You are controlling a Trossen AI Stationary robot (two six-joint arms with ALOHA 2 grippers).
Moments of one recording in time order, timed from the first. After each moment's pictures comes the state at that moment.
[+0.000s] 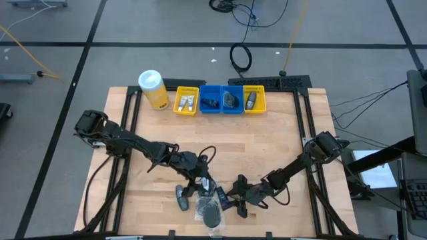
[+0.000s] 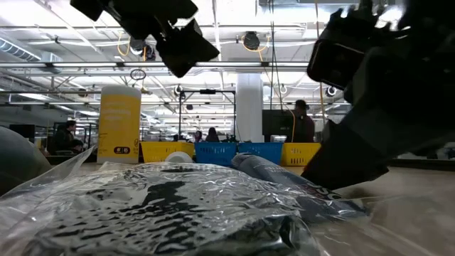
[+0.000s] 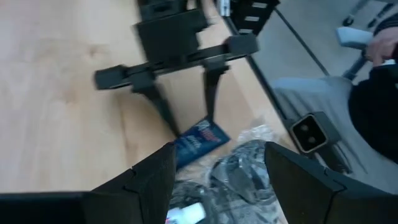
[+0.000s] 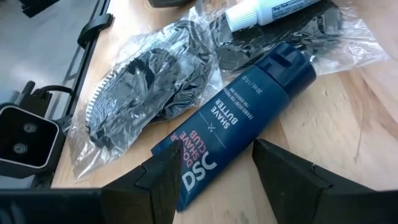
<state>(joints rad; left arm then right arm) -0.29 1.61 0.94 0.11 0.23 -0.19 0.56 1.97 0.76 0.51 0.33 0.70</state>
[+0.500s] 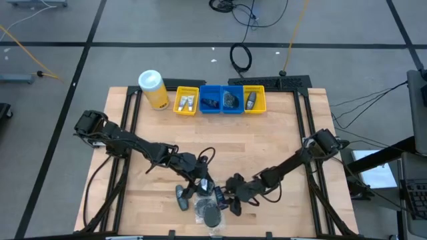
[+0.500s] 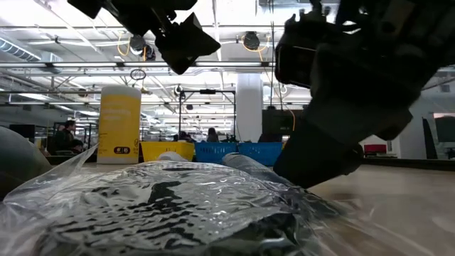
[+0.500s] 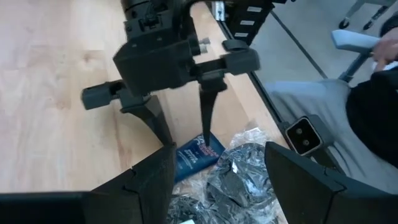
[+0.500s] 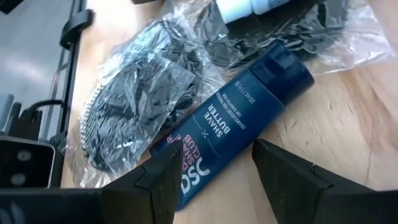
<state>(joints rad) -0.30 1.61 0.94 0.12 0.22 -0.19 0.49 1.97 0.90 0.27 0.20 0.77</state>
